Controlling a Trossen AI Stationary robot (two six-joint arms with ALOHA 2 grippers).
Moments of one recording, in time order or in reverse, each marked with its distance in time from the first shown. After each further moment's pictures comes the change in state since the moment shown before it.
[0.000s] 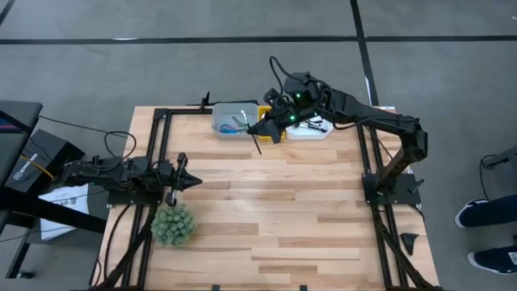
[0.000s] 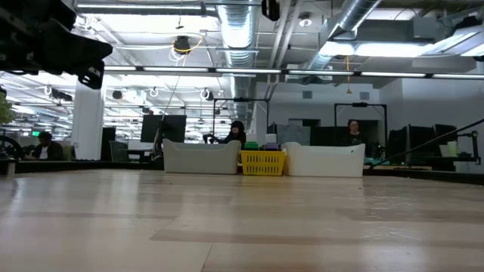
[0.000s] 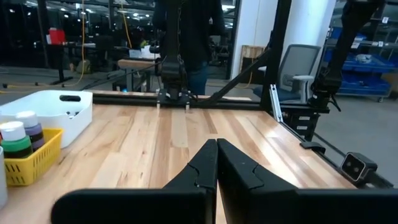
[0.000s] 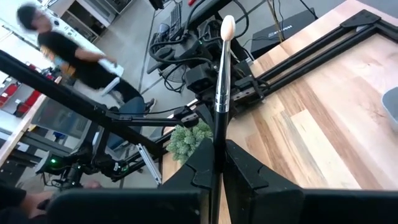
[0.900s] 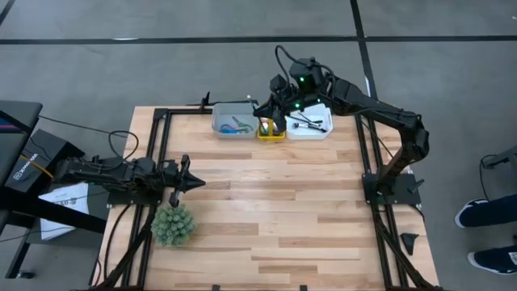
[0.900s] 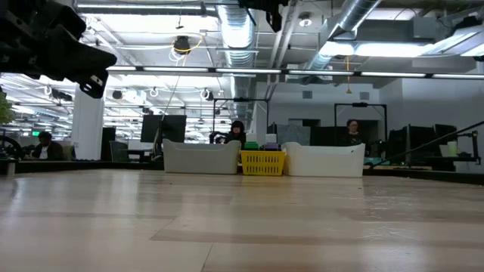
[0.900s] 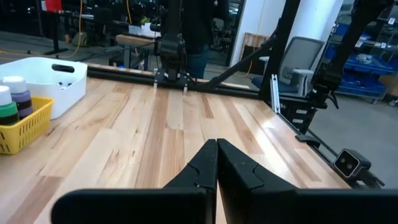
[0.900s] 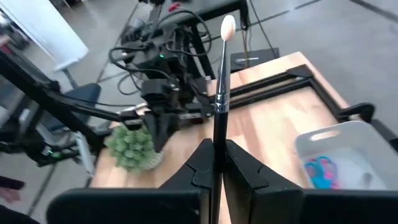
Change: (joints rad) left arm 0.000 0.141 -0.001 0.078 0.001 -0.100; right arm -0.132 0.000 0.000 -0.023 -0.015 -0.350
